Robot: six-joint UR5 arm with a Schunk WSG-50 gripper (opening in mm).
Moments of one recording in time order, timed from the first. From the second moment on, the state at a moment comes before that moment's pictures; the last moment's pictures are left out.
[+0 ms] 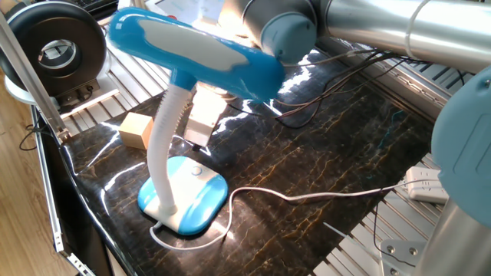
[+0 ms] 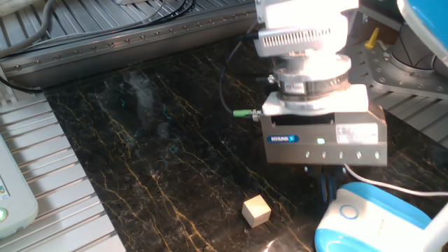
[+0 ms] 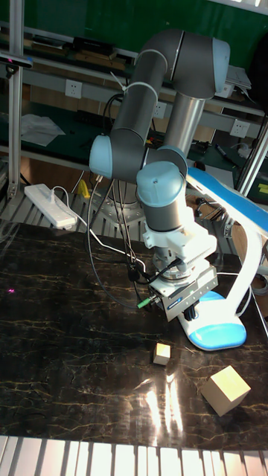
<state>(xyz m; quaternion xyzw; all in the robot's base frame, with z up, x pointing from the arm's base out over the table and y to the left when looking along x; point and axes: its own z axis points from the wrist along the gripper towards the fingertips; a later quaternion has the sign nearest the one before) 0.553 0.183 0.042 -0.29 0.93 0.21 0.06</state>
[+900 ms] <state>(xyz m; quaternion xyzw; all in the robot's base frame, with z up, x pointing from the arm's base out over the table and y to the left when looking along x) 0.554 0.188 0.033 -0.28 0.94 0.20 0.06</state>
